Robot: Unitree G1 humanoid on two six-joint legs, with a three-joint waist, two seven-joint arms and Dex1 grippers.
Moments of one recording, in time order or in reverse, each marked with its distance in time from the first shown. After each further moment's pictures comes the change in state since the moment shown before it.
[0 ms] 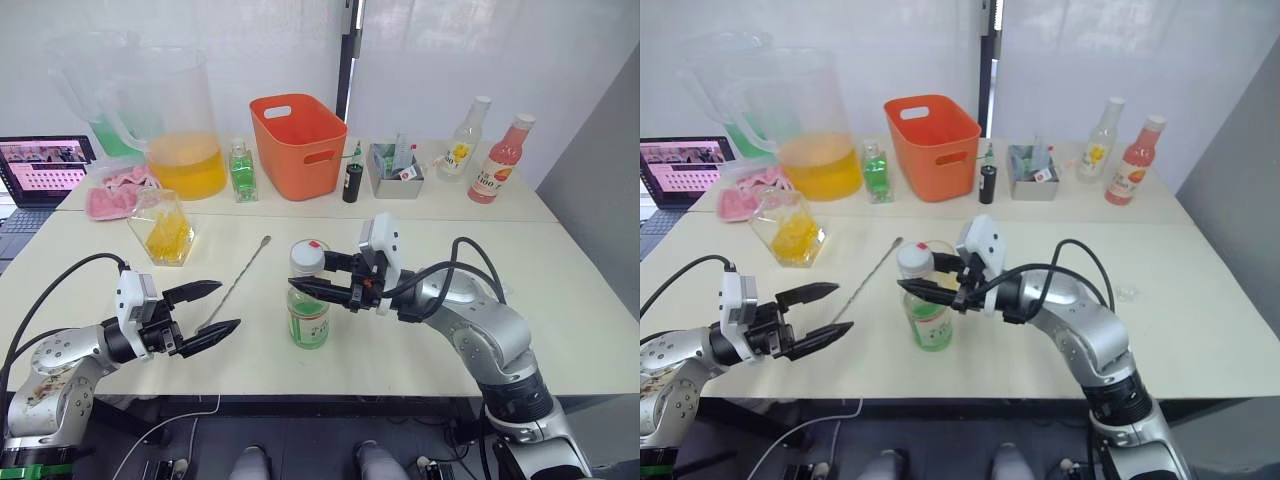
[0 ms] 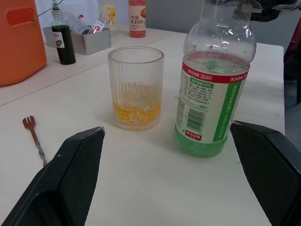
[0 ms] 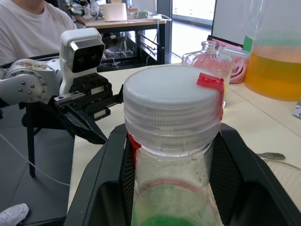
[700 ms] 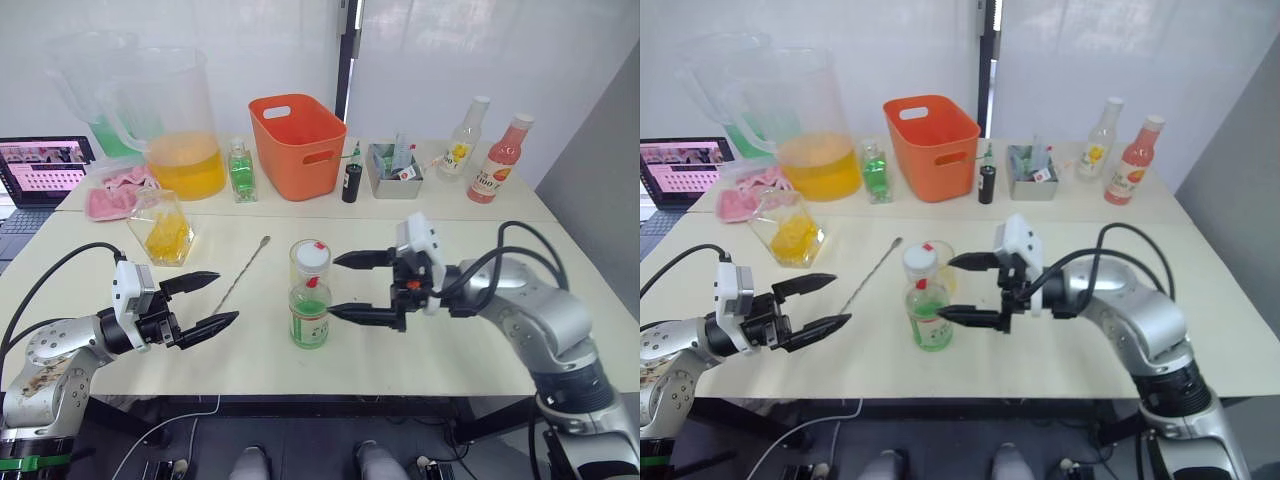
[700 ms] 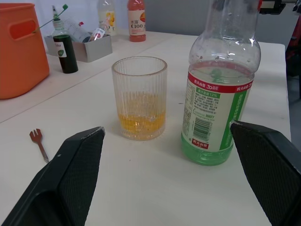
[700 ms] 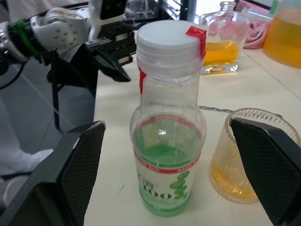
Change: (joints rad) left arm -0.039 0.019 0.002 -0.005 -0.011 0.012 -0.001; right arm -0.085 -0.294 -0.081 0.095 0.081 0.047 0.335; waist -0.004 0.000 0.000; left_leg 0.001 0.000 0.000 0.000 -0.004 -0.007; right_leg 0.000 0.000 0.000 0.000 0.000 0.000
